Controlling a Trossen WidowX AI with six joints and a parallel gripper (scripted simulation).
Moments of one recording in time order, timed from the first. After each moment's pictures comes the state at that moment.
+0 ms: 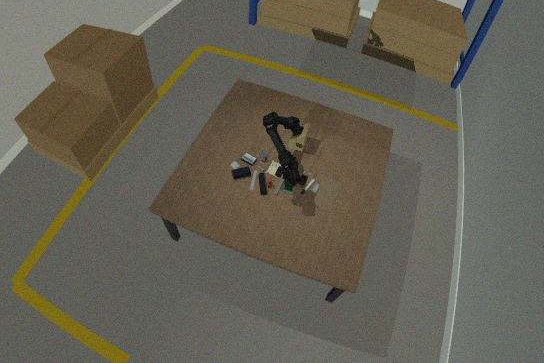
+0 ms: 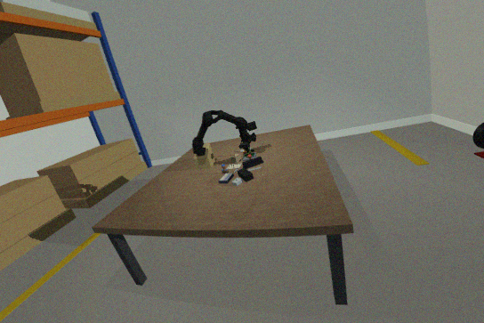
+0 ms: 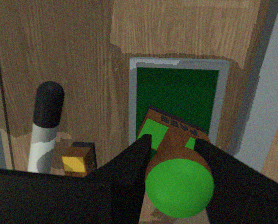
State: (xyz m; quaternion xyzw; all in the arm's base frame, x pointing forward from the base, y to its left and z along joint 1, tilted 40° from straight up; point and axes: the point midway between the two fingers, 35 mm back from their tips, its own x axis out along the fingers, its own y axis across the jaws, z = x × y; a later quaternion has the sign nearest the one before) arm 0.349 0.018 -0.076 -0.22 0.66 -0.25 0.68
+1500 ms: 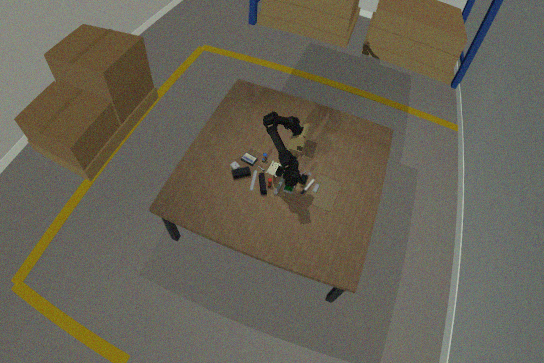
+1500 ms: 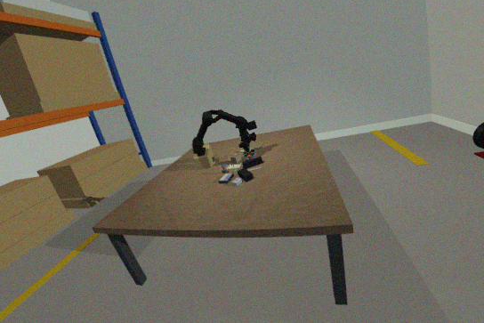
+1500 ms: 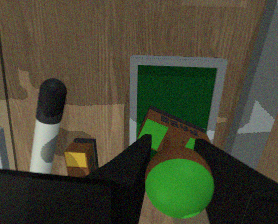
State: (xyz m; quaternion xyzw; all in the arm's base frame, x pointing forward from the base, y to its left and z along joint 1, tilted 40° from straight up) arm 0.349 0.021 -0.071 -0.22 0.66 -0.25 0.68
